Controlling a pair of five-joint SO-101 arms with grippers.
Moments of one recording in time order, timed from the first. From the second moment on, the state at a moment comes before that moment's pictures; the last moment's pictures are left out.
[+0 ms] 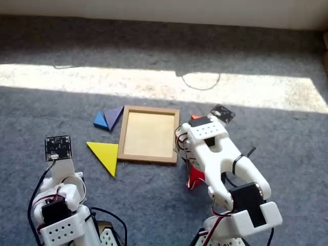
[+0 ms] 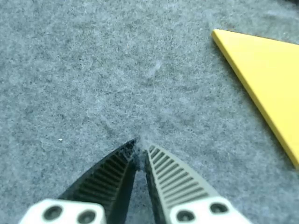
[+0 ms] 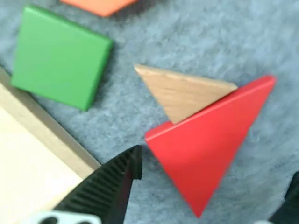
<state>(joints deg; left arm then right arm) -29.8 -102.3 96.0 75.1 -8.0 -23.7 -1.8 37.6 62.0 -53.8</state>
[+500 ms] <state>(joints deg) -29.8 -102.3 96.0 75.1 -8.0 -20.8 -1.8 37.6 55.8 -56.4</state>
